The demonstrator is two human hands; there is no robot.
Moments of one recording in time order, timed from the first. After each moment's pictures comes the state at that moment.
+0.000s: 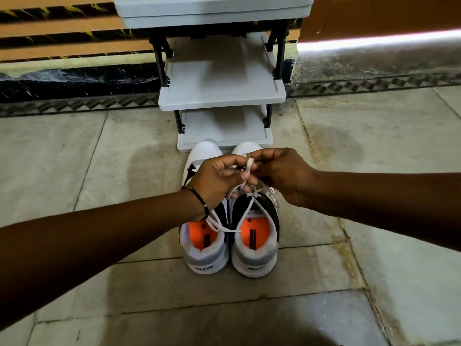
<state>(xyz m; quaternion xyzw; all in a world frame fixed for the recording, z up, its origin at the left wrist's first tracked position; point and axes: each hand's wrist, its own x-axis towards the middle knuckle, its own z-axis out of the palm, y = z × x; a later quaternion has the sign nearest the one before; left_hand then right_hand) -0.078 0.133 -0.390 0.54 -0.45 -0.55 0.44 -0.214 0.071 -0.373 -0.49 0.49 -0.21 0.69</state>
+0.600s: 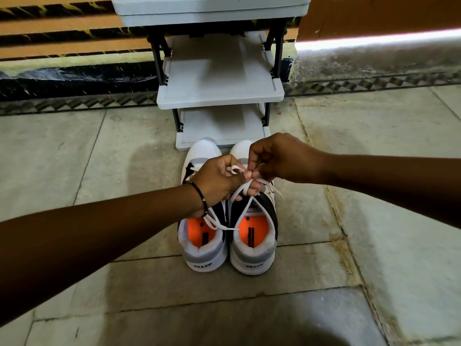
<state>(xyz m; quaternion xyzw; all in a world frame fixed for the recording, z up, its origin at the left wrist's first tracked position) -0.081 0.129 -0.390 0.55 -0.41 -0.60 0.41 -0.229 0.047 -0.350 -0.85 0.32 -0.04 0.41</state>
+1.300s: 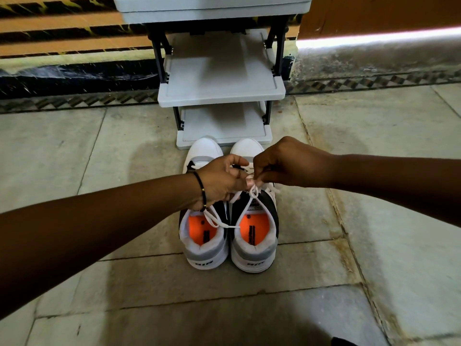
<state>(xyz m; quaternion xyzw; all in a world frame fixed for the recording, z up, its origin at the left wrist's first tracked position) -0.078 0.122 -0.384 0.58 -0.39 -0.64 0.31 -0.239 0.046 -0.354 -0.96 0.18 -0.01 0.22</state>
